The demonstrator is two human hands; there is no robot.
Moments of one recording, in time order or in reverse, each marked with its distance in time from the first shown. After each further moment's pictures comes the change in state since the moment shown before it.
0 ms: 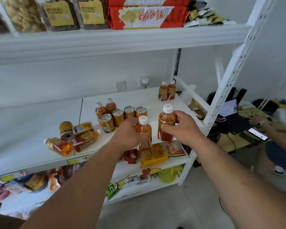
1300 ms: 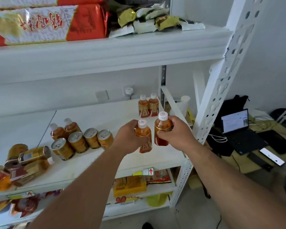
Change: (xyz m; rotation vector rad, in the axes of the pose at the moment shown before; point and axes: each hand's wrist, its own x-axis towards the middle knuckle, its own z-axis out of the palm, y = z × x) left_hand 0.216 0.065 0.141 0.094 0.116 -0.246; right_hand 0.201 0.099 -0.134 -0.117 -0.127 0.050
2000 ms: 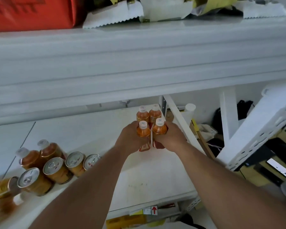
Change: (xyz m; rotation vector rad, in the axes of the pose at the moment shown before) left_hand 0.150 -0.026 0.025 0.040 -0.027 0.006; right_hand 0.145 0.008 0.047 -0.139 -0.018 0.051
